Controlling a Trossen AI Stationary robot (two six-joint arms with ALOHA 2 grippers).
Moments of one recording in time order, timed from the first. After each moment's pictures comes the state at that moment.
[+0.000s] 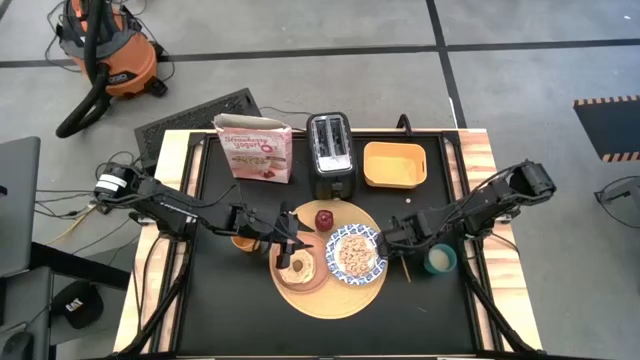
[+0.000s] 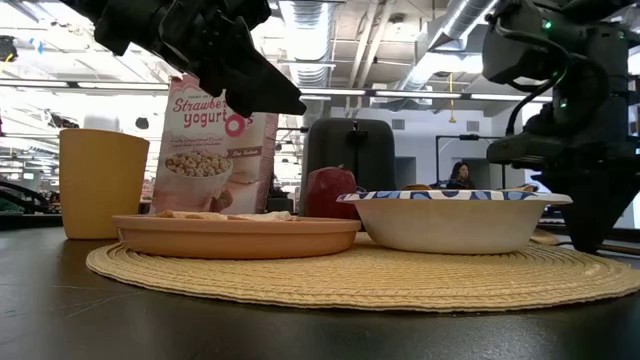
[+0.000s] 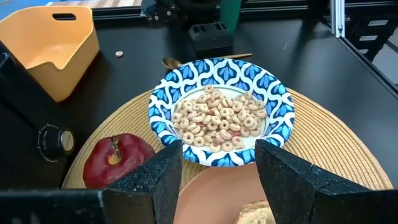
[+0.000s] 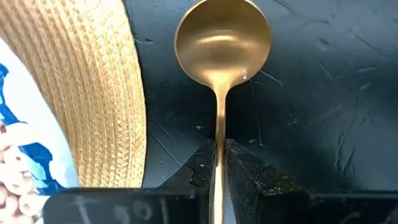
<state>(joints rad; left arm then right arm) -0.16 1.44 0.70 0.30 -0.12 -0.03 0.27 1.48 0.71 -0.70 0.02 1.66</state>
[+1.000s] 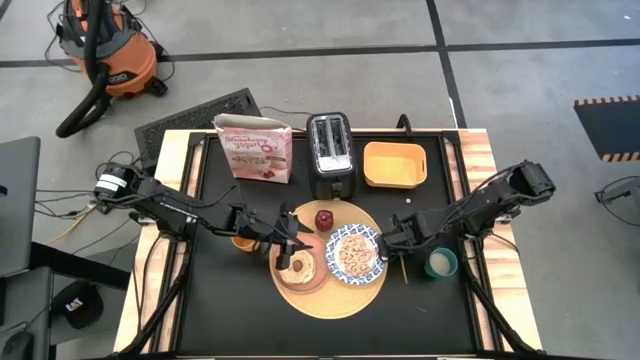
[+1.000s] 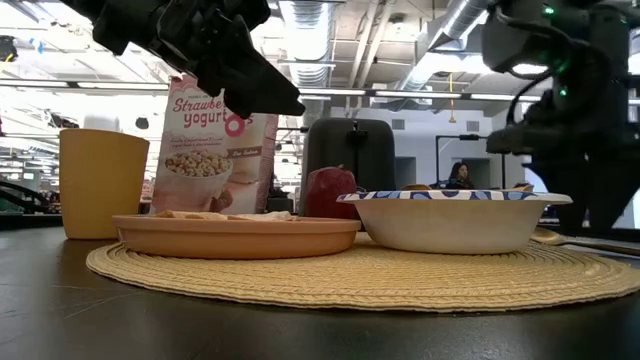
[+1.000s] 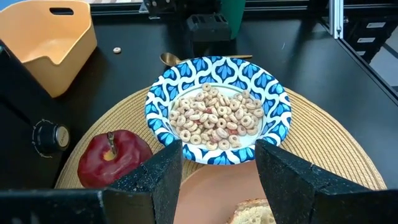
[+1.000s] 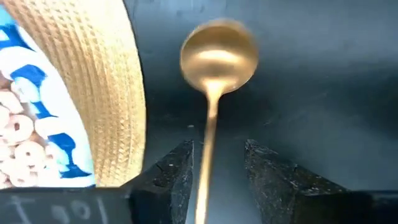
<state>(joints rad) -0.17 1.44 0.70 0.30 -0.12 -0.06 0.29 1.48 0.77 -0.82 0.08 1.69</state>
